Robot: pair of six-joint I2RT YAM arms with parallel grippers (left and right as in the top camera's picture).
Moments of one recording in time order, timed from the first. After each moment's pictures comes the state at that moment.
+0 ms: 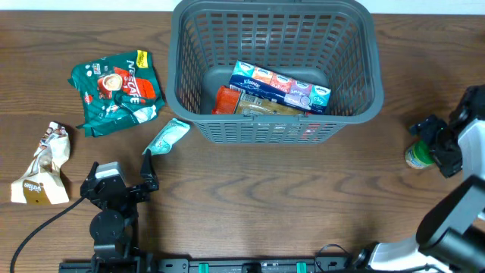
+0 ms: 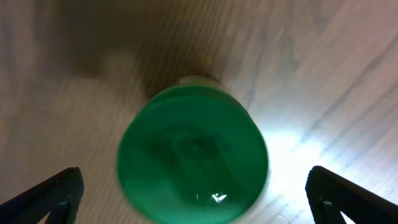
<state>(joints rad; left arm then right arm) 0.02 0.01 0.07 -0.22 -0.17 -0.09 -0.55 1.71 1.20 -0.87 0.10 0.51</state>
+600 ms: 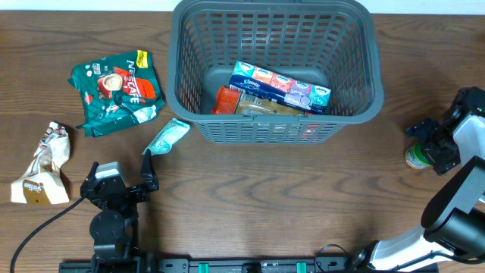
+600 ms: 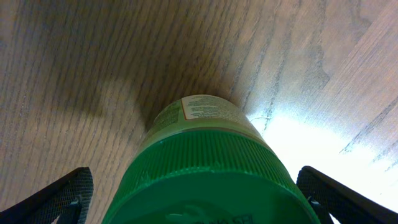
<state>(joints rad) 0.02 0.01 0.07 -0.22 -0.17 -0.09 -0.55 1.81 1.20 -0.80 0.10 0.52</state>
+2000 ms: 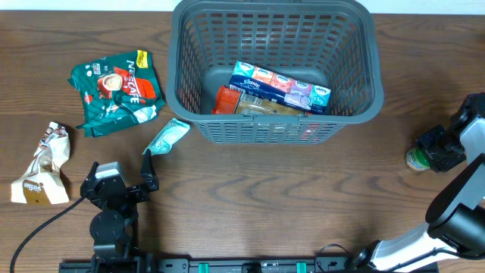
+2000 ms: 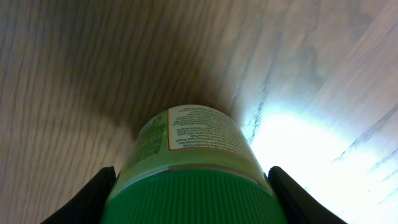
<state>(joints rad) 0.02 0.01 0.07 -0.22 -0.17 -0.09 -0.60 1.84 1.21 -0.82 0.05 0.47</state>
